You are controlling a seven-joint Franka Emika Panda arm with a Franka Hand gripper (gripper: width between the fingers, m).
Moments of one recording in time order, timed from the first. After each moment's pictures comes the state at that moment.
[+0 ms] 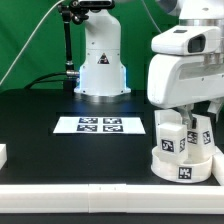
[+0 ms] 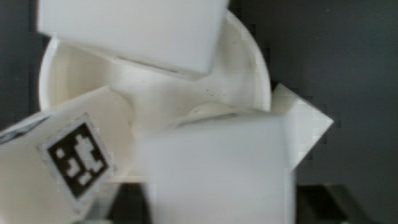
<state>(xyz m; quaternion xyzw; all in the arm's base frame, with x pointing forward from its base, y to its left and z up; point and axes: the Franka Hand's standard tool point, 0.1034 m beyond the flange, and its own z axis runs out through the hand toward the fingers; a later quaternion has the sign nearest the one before) 0.563 0.127 0.077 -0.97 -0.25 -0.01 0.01</state>
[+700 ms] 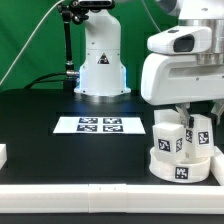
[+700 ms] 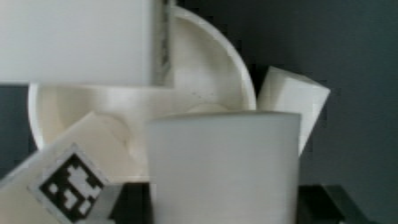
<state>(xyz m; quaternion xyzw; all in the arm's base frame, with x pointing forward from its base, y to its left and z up) 0.562 0.130 0.077 -1.00 -0.05 -0.01 0.01</state>
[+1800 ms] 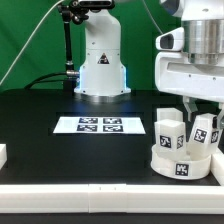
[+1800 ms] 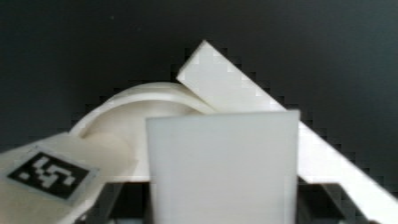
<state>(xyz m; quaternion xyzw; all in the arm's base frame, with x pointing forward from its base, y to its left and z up) 0.559 0.139 0.077 -0.87 0.49 0.01 0.03</state>
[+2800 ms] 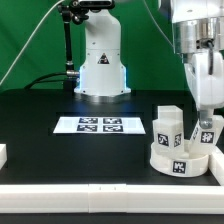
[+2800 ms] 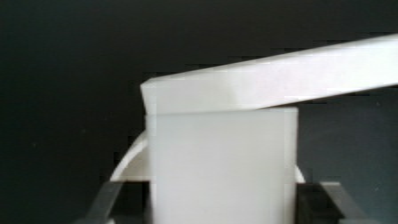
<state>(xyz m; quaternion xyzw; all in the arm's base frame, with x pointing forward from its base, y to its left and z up) 0.555 0.137 0.077 -0.58 0.81 0.02 0.08</state>
